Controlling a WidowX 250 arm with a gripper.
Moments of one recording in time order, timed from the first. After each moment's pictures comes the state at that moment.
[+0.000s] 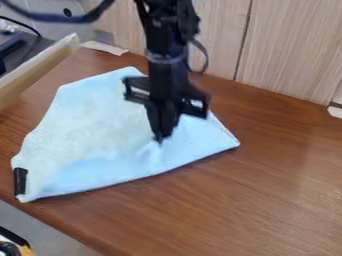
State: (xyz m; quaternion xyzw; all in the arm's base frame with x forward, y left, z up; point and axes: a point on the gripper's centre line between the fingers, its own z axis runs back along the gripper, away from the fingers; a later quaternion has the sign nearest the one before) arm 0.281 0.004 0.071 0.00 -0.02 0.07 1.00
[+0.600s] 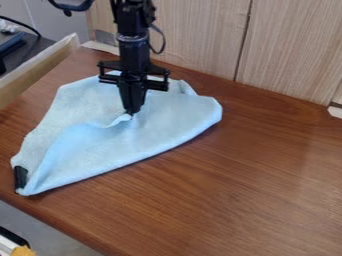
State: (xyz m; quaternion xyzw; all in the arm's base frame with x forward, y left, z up) arm 0.325 0.083 0.028 0.01 0.04 0.13 0.99
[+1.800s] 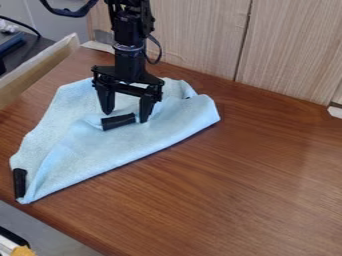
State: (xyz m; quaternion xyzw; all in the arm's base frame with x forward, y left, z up) arm 0.314 0.080 0.035 0.04 0.03 0.11 0.99
